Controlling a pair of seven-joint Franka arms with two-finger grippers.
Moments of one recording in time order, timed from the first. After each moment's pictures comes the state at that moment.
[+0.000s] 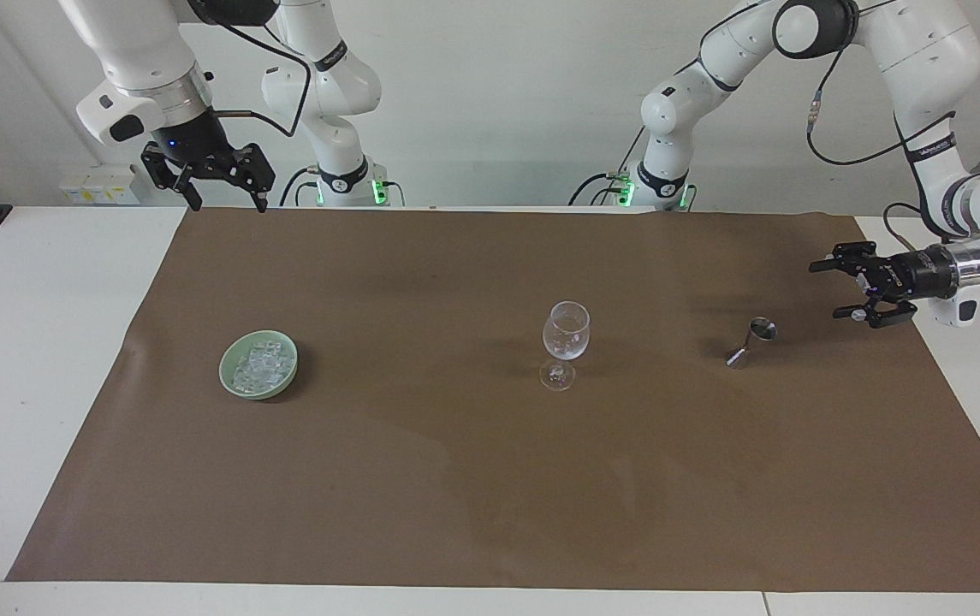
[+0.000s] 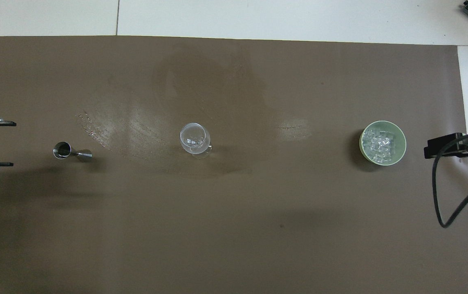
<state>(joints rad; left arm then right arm) 0.63 0.42 -0.11 -1.69 -1.02 1.26 -0.84 0.05 -0.09 -0.06 -1.62 -0.01 1.50 0.03</state>
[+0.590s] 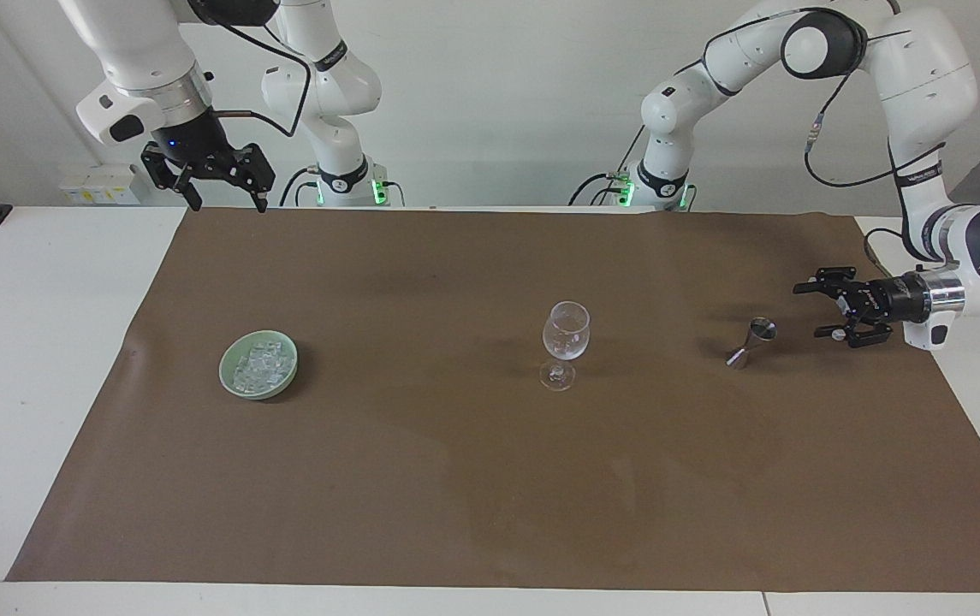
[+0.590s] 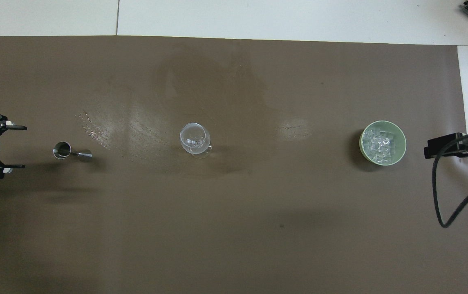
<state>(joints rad) 0.63 0.53 -0.11 -1.70 -1.00 1.28 -0.71 0.05 -0.09 -0.06 -1.62 -0.01 1.50 0.03</state>
